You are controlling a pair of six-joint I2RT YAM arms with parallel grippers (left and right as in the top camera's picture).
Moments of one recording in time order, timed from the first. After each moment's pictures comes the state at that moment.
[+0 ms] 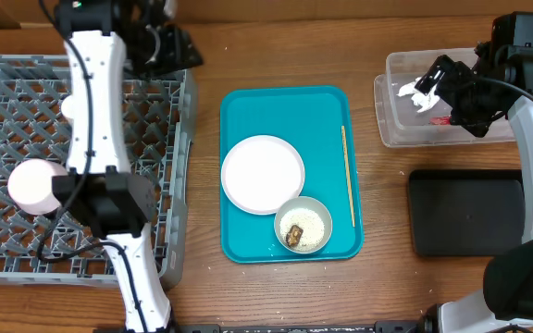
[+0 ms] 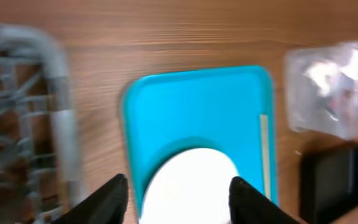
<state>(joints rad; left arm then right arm) 0.00 2.27 2.57 -1.49 0.49 -0.07 -0.12 1.73 1.70 -1.13 -0.24 0.51</state>
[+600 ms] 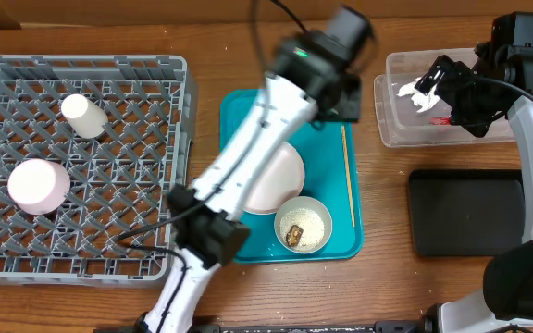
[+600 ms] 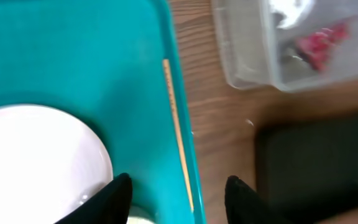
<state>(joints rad) -0.70 2.32 2.57 -1.44 0.03 -0.64 -0.12 1.73 1.70 -1.13 -0.24 0.51</state>
